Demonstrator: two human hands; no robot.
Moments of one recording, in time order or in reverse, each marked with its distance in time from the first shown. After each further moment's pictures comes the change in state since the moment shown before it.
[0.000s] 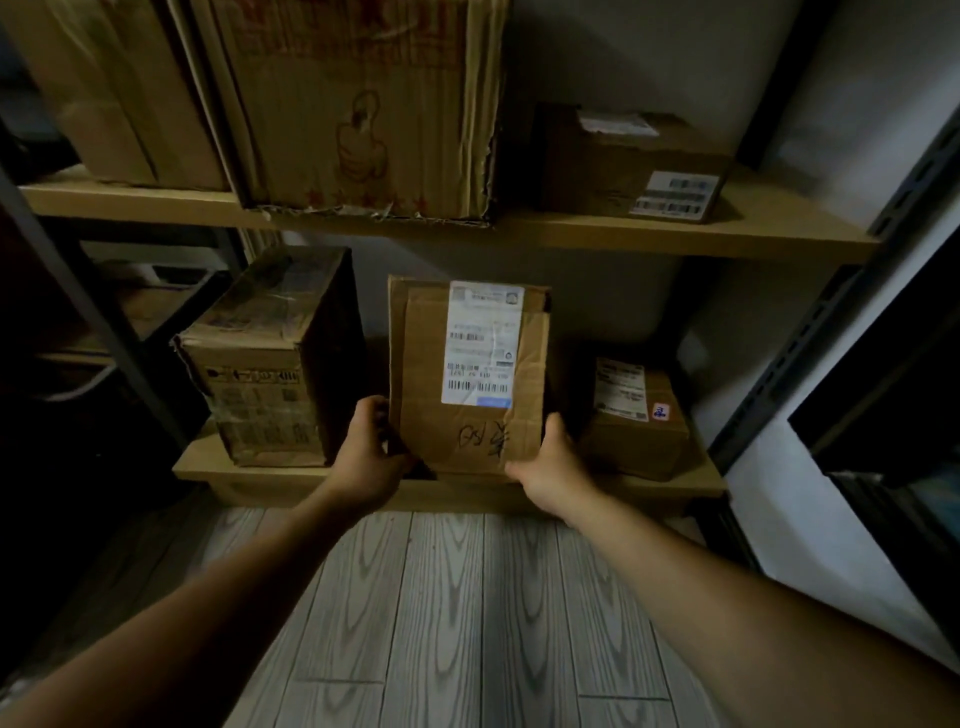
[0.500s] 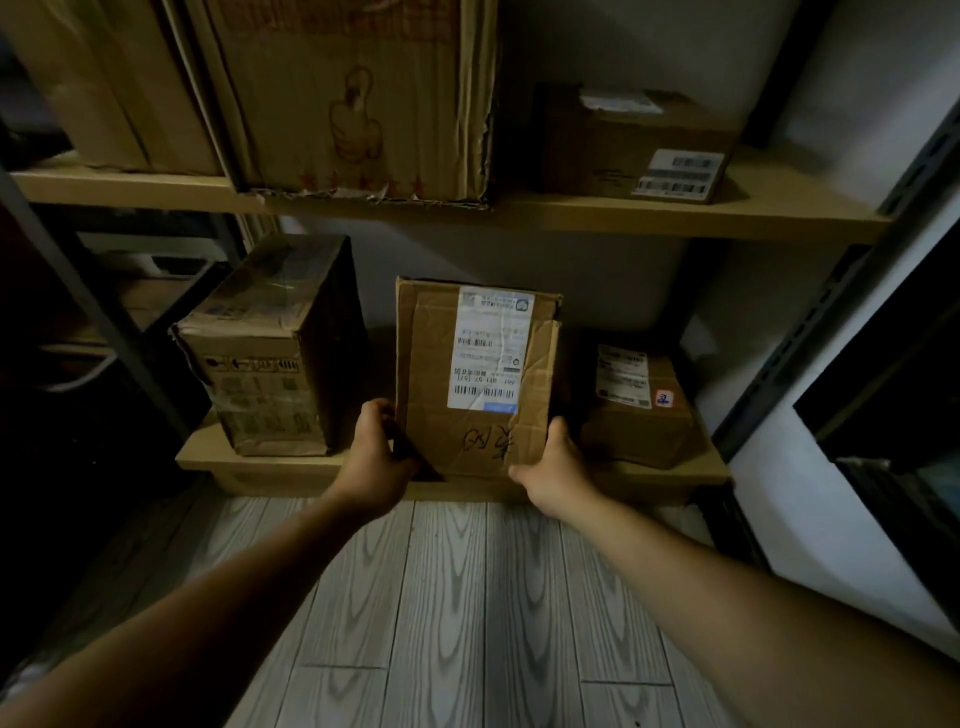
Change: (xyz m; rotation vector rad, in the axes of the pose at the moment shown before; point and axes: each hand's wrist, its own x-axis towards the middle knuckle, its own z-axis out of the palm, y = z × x) left_hand -0.009 -0.010 0.006 0.012 -0.034 0.002; right_hand 0.001 0.023 0.008 -0.022 0.000 0.031
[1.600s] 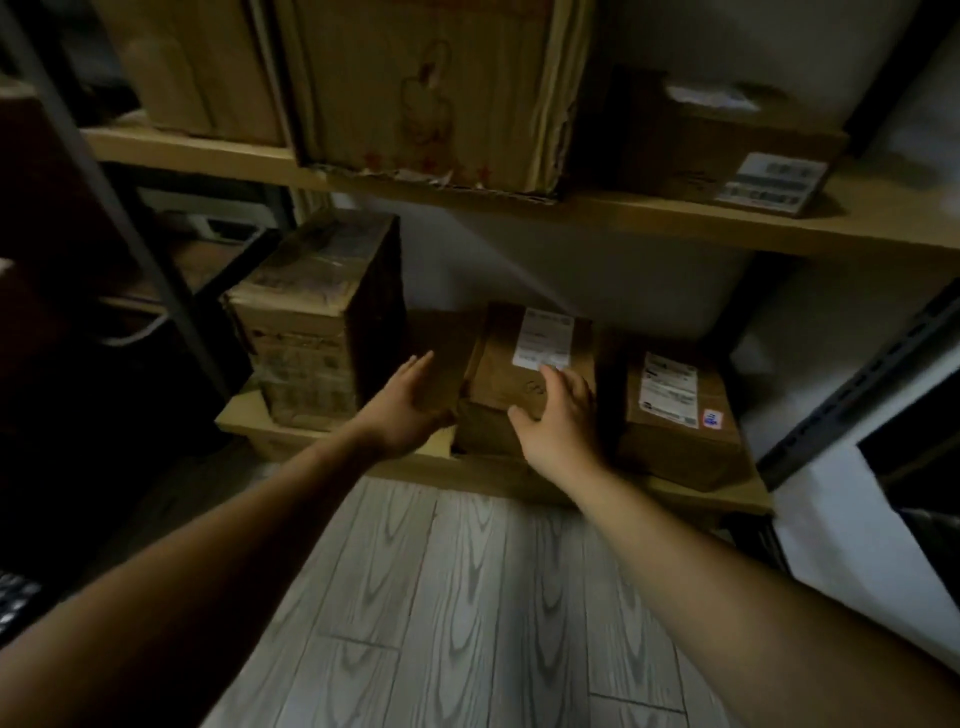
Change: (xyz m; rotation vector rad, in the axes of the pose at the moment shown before) left_hand 0.028 0.034 -0.017 0.332 -0.057 -0.040; right_hand 0.017 -0.046 0.008 -0.258 0.086 -0.251
